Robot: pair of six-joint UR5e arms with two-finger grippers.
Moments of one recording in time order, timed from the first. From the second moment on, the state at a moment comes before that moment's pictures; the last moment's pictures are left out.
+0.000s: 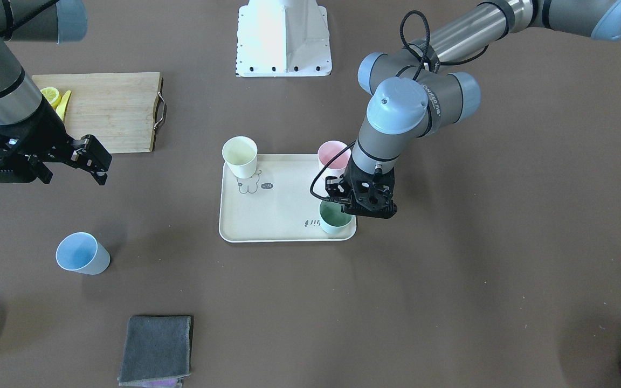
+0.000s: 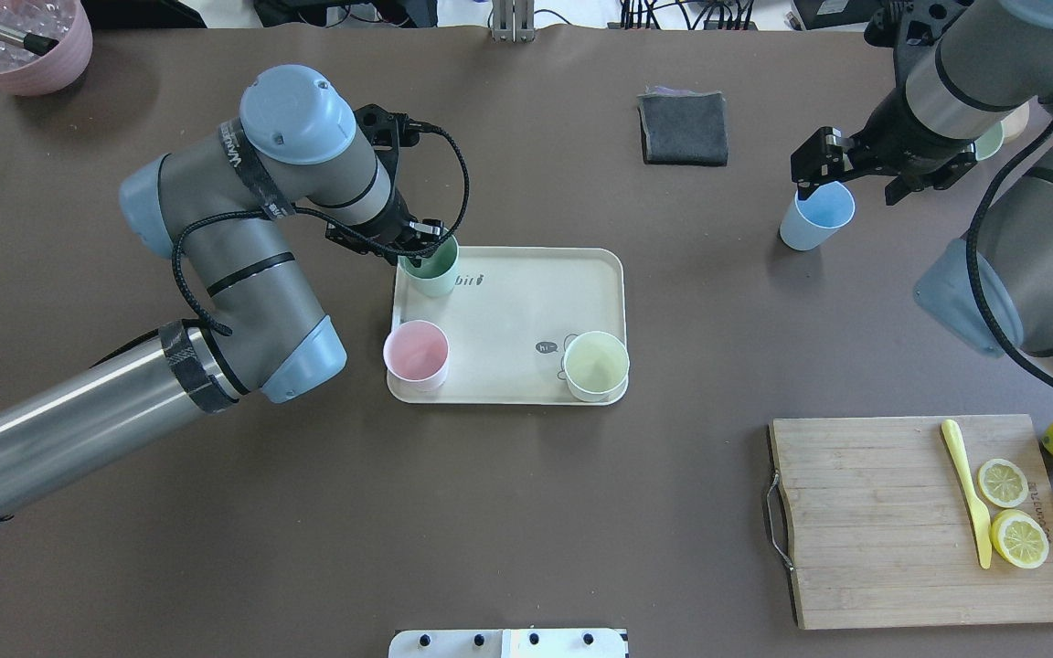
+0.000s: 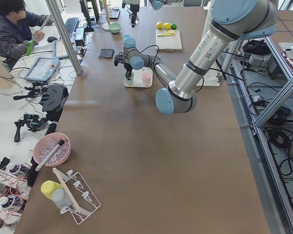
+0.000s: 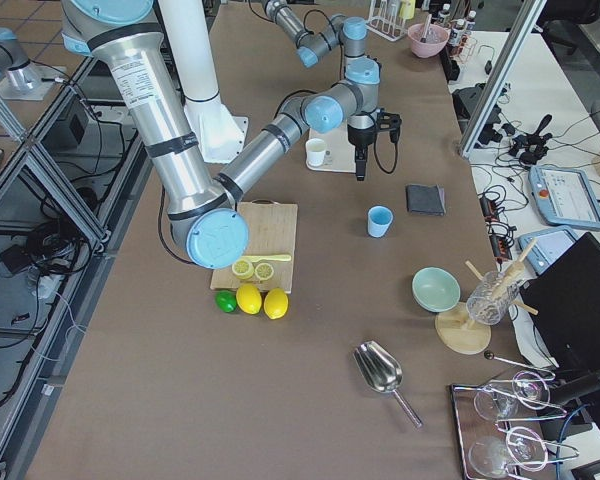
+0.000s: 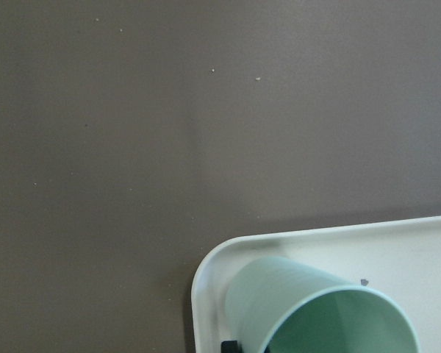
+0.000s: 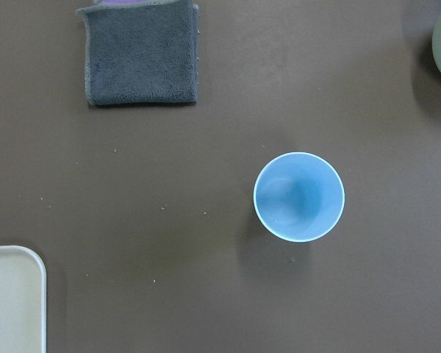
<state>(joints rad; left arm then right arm) -0.70 -2.30 -1.46 -1.79 -2.00 -1.00 0.98 -1.17 1.93 -1.73 2.09 0.88</state>
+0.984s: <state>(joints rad) -0.93 -2.20 -1.52 -1.79 -2.11 -0.75 1.02 -1.16 1.71 -1.57 2.10 0.78</state>
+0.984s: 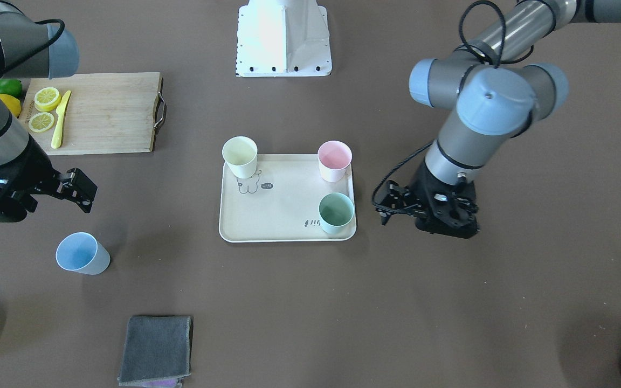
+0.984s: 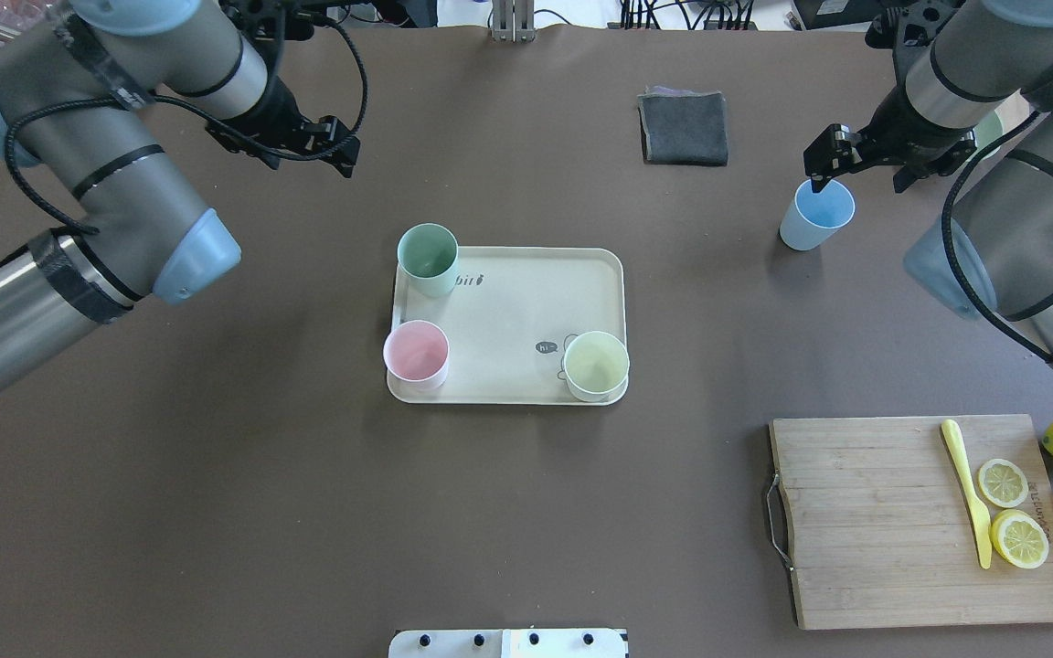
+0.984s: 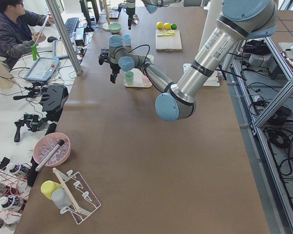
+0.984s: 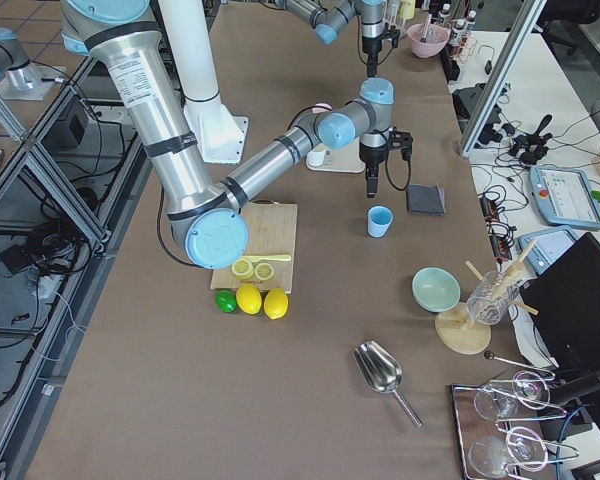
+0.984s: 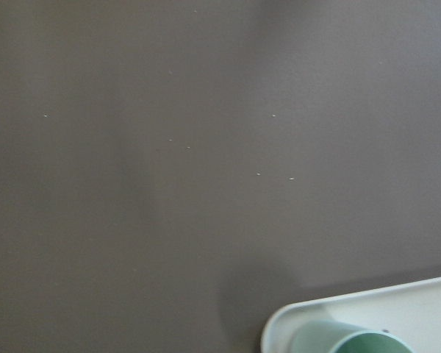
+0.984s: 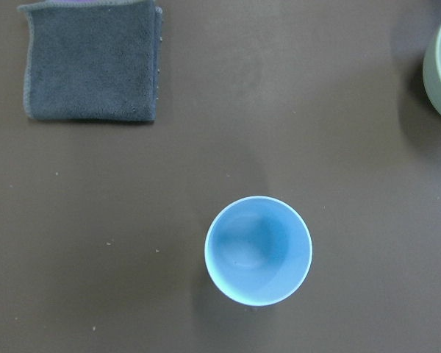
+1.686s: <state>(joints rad) -0.98 -2.16 -1.54 -1.79 -2.13 -0.67 1.01 -1.18 1.45 -1.26 2.11 0.79</state>
